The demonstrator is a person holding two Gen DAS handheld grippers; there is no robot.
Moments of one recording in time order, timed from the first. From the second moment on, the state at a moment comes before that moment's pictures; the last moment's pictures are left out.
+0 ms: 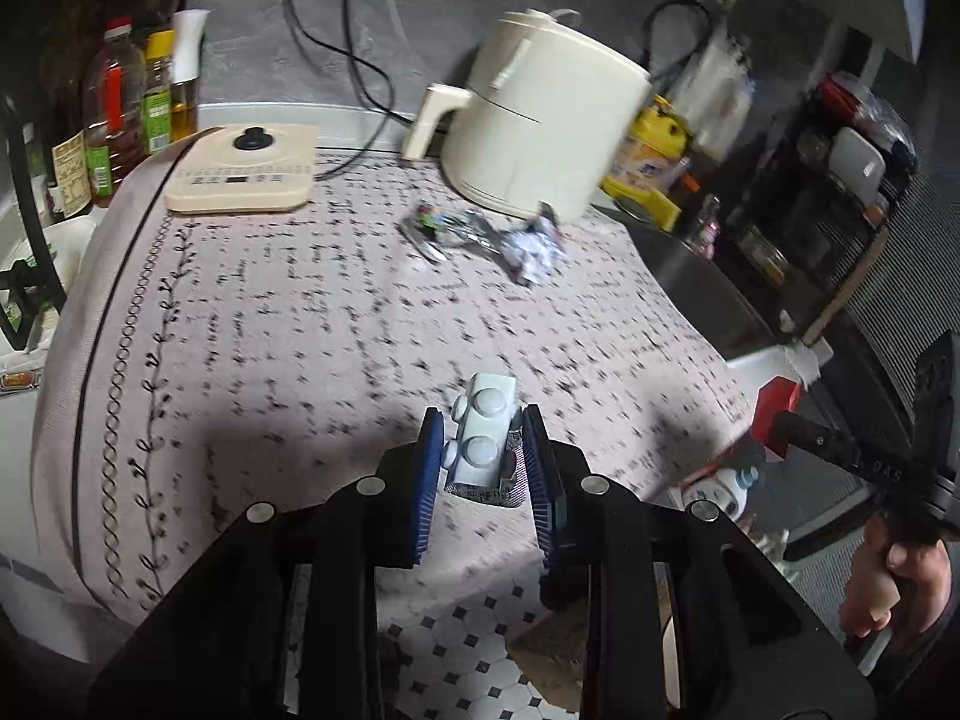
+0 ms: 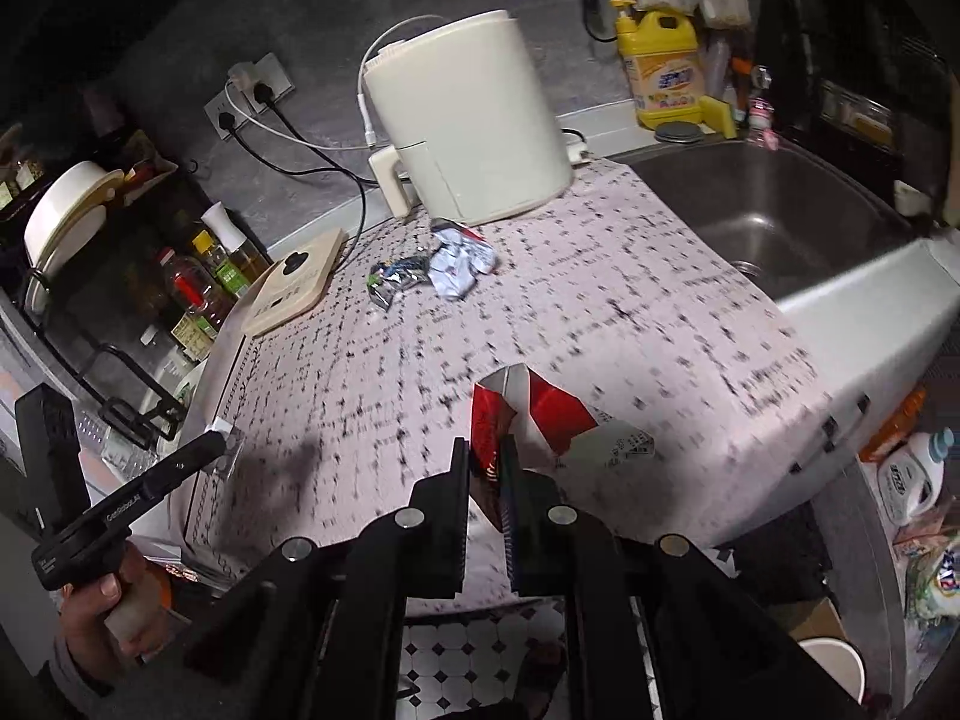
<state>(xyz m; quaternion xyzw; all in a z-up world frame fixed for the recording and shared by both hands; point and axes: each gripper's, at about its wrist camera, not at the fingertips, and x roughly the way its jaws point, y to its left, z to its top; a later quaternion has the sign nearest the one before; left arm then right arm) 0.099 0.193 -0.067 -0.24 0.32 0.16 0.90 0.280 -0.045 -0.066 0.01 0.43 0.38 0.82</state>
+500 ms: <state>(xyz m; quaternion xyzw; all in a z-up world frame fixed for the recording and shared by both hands) 0.124 0.055 -0.077 -0.19 0.36 0.05 0.91 0.236 -0.221 -0.097 0.05 0.46 0.26 0.85</state>
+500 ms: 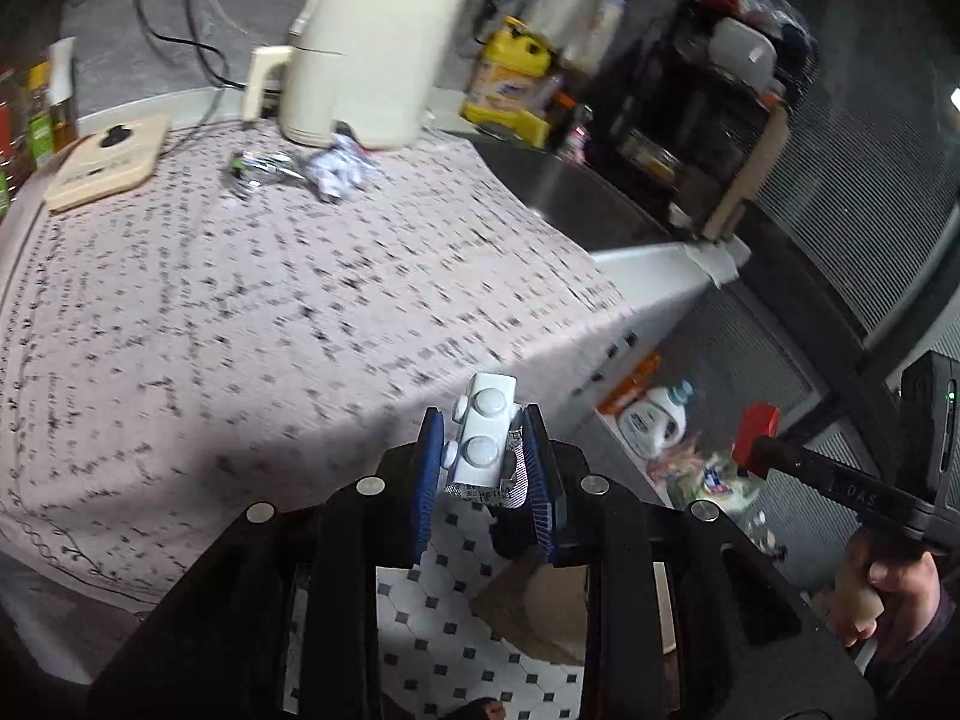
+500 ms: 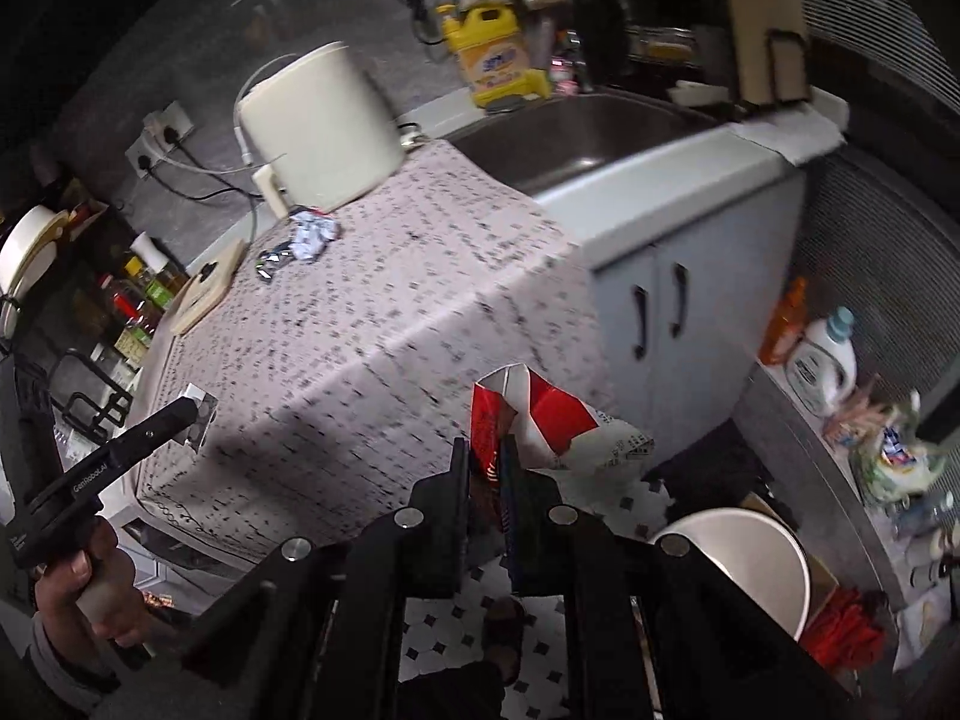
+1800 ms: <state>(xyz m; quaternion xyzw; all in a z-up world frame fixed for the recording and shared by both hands) 0.215 -0.220 -0.127 -0.08 0.46 -0.24 0.85 0.148 -0.481 -0.133 0.20 0.46 0.03 0.87</state>
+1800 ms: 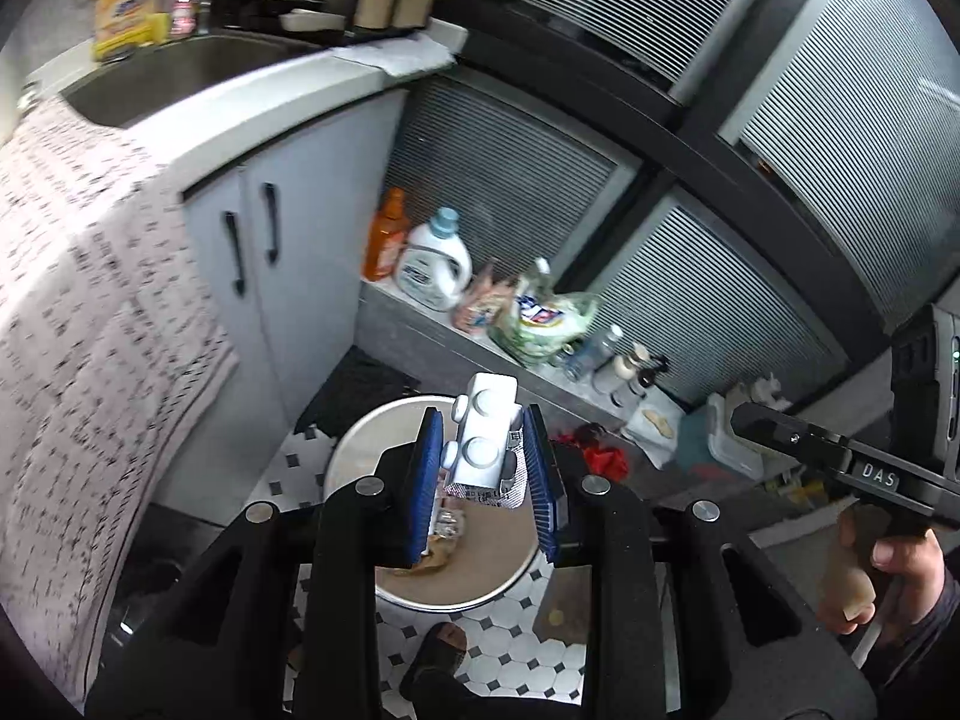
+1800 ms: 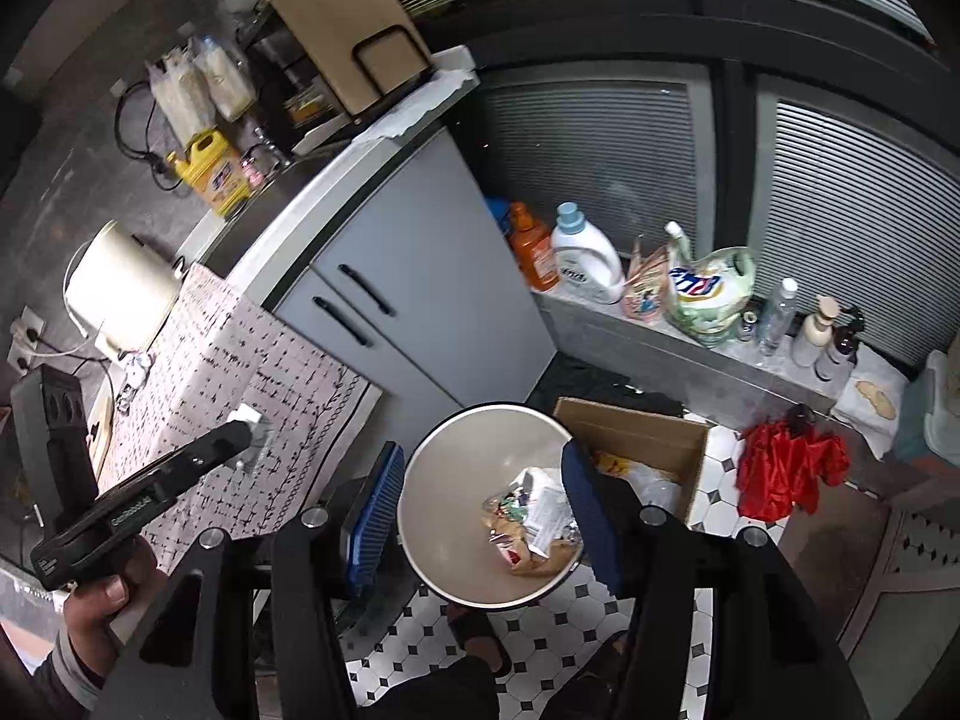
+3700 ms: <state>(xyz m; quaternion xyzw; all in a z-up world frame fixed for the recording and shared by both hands) 0.224 0.224 -0.067 -0.18 0.33 0.07 0.92 0.315 -0.095 -0.086 0.11 0.40 0.23 0.88</state>
